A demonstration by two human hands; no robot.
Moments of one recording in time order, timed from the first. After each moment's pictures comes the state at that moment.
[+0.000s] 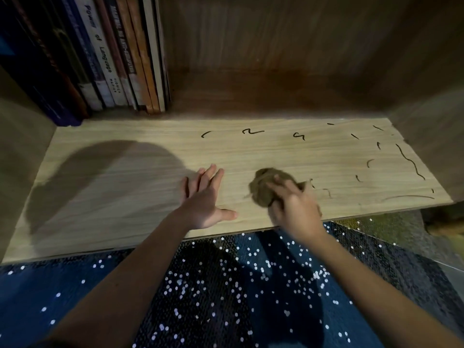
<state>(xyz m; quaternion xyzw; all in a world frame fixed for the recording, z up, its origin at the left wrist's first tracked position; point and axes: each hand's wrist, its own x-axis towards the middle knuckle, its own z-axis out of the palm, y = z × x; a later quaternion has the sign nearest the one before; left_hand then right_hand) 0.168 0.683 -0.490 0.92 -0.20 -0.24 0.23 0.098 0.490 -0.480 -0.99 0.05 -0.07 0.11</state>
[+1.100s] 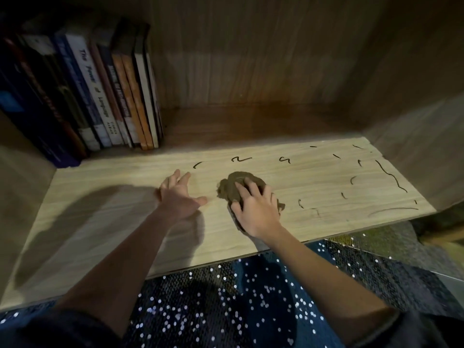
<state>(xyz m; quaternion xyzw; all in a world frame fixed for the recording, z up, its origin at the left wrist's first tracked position) 0.222 0.692 -0.471 0.94 -0.04 -0.14 0.32 0.155 0.528 -0.481 -0.99 0.09 0.00 0.10</state>
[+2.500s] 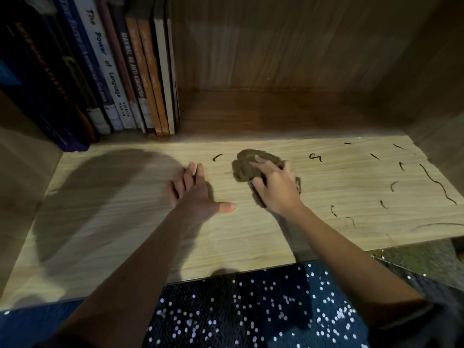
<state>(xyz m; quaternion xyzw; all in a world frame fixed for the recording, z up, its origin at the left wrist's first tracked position) 0.232 0.695 -0.484 0.94 -0.06 -0.23 0.24 0.216 0.513 -0.491 -0.98 0.04 -0.05 0.17</state>
